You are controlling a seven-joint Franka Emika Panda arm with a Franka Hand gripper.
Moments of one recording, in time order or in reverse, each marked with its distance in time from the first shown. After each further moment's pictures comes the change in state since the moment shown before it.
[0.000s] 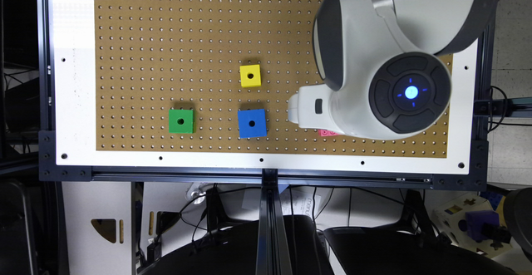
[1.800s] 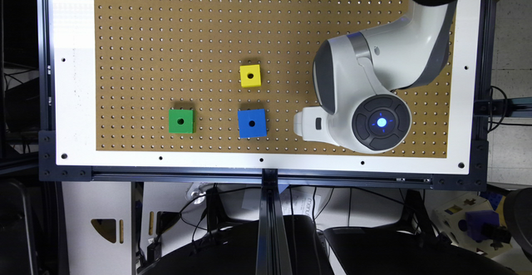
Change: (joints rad) arm 0.018 0.235 0.004 0.119 -0.001 0.107 0.000
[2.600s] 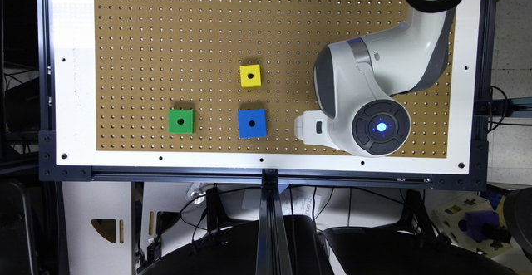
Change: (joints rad) arm -0.001 0.007 -0.001 0.010 0.000 -0.007 0.000
